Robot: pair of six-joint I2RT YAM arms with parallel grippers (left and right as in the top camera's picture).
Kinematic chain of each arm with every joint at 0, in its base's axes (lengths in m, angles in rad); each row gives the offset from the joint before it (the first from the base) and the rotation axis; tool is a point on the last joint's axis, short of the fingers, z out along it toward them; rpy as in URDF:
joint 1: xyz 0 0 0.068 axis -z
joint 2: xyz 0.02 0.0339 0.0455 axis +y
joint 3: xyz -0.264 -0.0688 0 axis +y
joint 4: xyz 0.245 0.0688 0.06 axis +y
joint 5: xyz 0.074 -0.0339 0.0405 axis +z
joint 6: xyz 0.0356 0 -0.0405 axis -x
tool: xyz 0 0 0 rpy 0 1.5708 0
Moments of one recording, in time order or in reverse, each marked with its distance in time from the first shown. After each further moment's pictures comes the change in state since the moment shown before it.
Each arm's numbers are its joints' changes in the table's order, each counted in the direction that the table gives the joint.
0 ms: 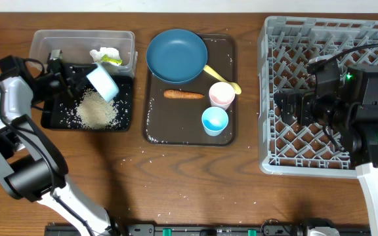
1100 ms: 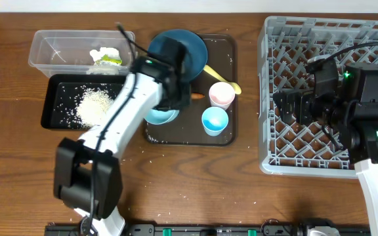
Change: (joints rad) left arm 0.931 -0.175 0.005 0.085 1.362 0.008; right arm 0.000 0.020 0.000 0.002 0.000 0.000
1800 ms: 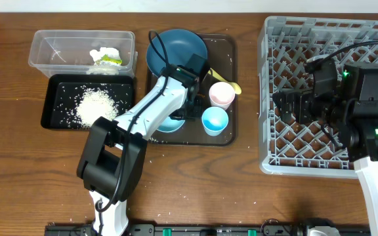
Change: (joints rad) left arm 0.095 0.149 0.012 -0.028 0.109 0.026; right arm 0.000 0.009 0.000 0.000 0.000 0.000
